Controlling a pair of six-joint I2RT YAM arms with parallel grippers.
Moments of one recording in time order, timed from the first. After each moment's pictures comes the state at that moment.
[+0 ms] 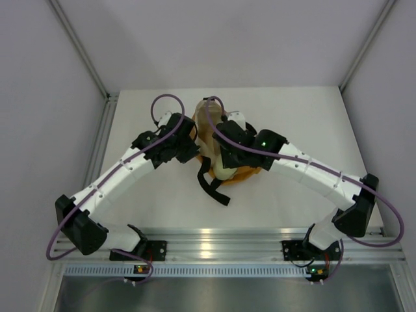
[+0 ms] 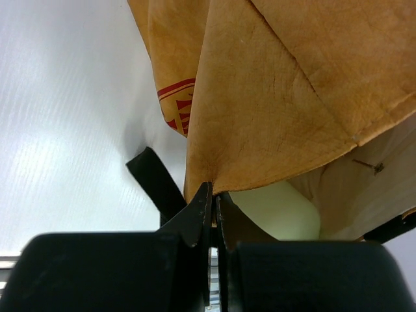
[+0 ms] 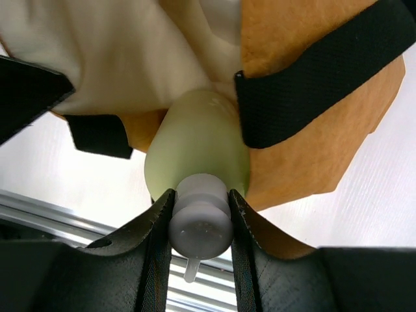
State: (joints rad) left arm -0.68 1.37 1.34 -0.86 -0.23 -1.18; right arm 1.01 1.54 1.58 -1.00 0.42 0.66
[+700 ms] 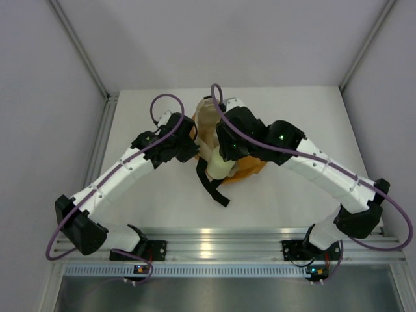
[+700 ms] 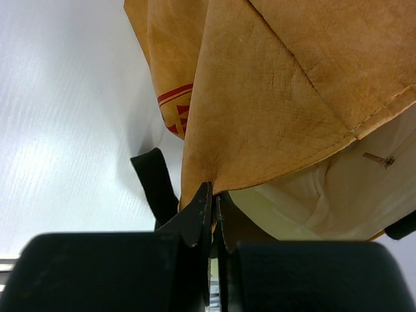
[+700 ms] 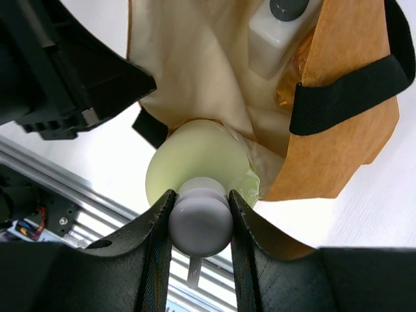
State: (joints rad) left arm -0.67 1.36 1.34 -0.86 -0.23 -1.18; right arm 1.02 1.53 1.80 -1.07 0.33 0.49
